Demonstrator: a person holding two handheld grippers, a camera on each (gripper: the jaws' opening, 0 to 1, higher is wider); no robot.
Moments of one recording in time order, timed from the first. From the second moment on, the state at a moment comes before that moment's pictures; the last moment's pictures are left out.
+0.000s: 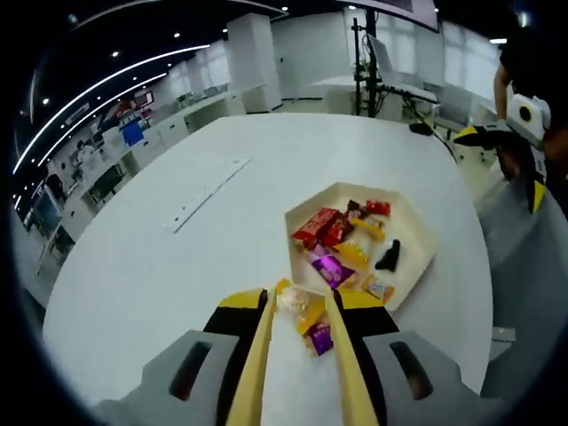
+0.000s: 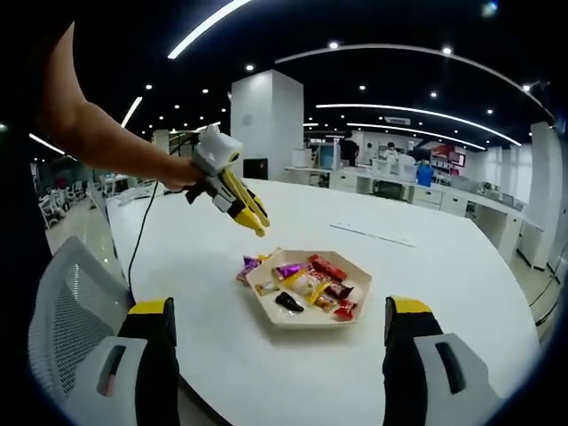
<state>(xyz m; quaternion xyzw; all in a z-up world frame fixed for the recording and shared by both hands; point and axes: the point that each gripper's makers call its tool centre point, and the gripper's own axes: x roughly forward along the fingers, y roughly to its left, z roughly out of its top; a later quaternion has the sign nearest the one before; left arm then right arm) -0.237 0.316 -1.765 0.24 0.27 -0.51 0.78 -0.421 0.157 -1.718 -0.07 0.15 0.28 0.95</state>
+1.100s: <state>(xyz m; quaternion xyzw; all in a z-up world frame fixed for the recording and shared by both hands) -0.286 0.314 -1.818 0.31 0.29 -0.61 0.66 -0.422 0.160 -1.720 -0.07 0.15 0.28 0.95</state>
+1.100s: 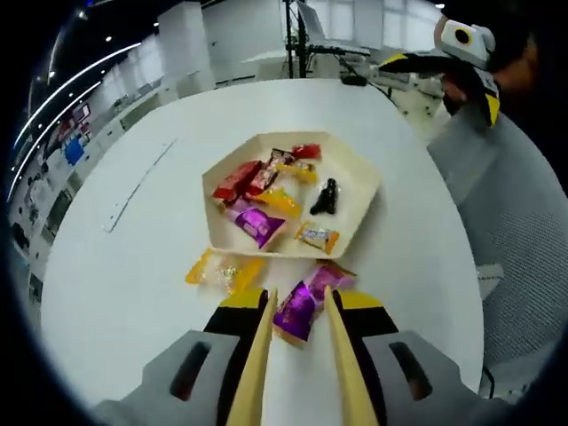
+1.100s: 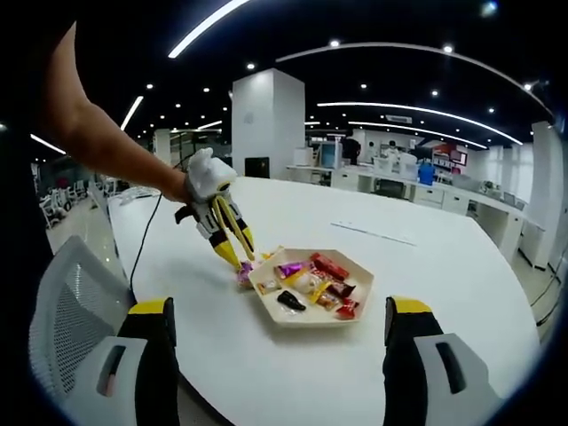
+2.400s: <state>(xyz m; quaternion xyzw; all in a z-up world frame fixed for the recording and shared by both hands) -0.320 0.340 -1.829 0.30 0.35 -0.60 0.65 -0.422 0.159 -1.719 -0.07 0.15 0.28 0.95</state>
